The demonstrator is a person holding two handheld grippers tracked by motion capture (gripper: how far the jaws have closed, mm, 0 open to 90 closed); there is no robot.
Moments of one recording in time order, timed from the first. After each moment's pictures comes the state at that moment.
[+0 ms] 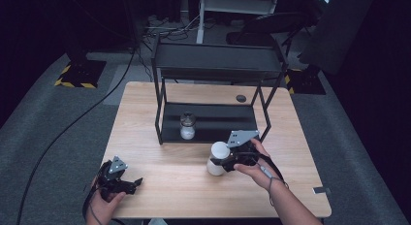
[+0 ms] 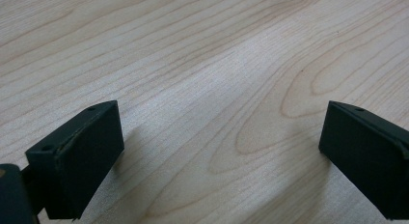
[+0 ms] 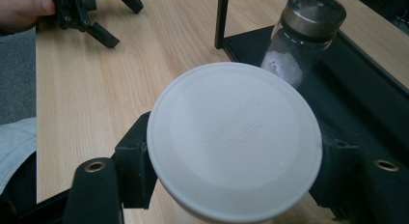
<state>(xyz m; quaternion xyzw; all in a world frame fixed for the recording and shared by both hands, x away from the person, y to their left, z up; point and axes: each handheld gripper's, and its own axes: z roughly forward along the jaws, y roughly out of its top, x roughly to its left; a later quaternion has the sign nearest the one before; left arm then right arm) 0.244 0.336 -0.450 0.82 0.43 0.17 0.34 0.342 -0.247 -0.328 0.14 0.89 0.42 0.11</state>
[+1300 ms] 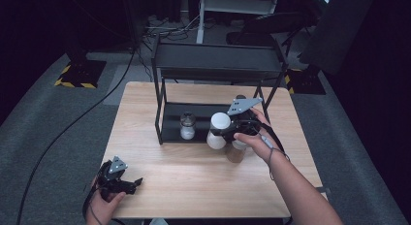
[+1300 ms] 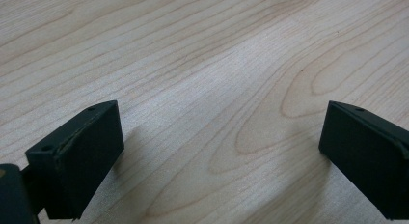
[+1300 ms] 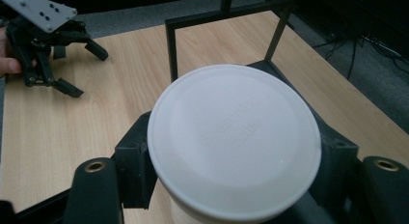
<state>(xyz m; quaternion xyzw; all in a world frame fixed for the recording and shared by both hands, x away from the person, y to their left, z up) 0.244 0.336 -0.450 0.82 0.43 0.17 0.34 0.389 -0.241 -0.272 0.16 0.88 0.43 0.13</state>
